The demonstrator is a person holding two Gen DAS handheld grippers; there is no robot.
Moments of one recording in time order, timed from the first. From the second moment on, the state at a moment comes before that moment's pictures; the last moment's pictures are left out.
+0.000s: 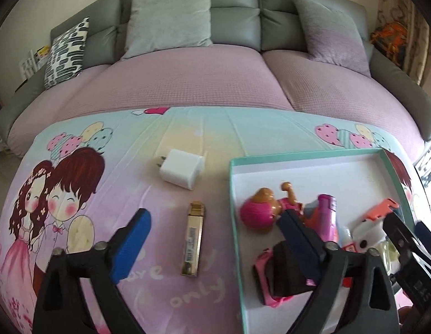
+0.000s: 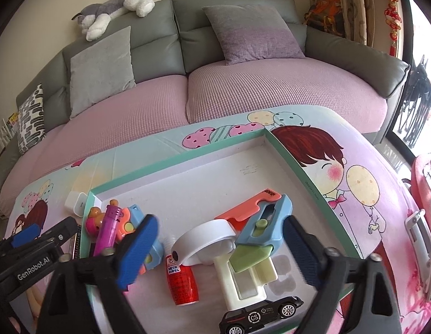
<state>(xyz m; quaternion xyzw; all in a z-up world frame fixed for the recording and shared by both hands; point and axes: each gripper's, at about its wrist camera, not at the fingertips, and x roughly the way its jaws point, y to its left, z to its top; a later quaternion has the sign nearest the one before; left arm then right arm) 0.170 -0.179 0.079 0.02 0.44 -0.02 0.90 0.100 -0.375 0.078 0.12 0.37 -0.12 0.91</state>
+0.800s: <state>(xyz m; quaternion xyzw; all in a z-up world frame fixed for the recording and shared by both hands) 0.174 -0.125 0.087 -0.05 0.41 0.04 0.91 0.106 -0.346 0.082 0.12 0.37 -0.08 0.92</state>
